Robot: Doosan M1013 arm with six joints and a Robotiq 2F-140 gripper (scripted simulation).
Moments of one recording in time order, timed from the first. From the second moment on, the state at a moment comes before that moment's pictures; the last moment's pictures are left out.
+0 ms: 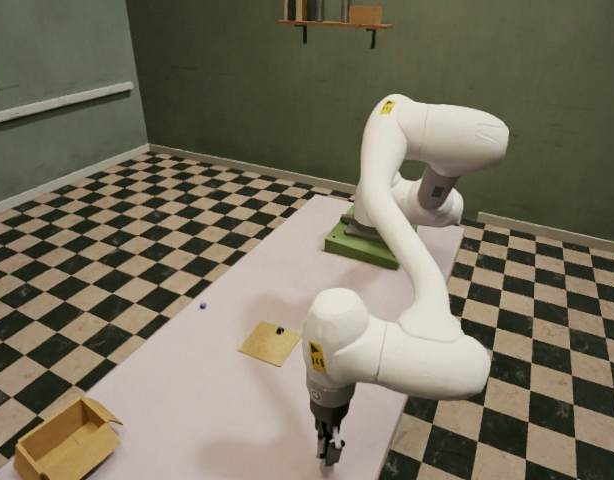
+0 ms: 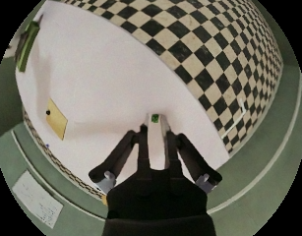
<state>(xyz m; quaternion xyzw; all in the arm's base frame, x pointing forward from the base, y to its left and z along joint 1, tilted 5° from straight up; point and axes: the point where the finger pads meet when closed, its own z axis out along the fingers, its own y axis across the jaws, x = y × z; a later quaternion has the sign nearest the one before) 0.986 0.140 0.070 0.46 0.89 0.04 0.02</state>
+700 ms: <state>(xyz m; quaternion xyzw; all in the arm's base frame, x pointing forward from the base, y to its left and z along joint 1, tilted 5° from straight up) 0.987 0.141 0.050 0.46 0.89 0.04 0.02</state>
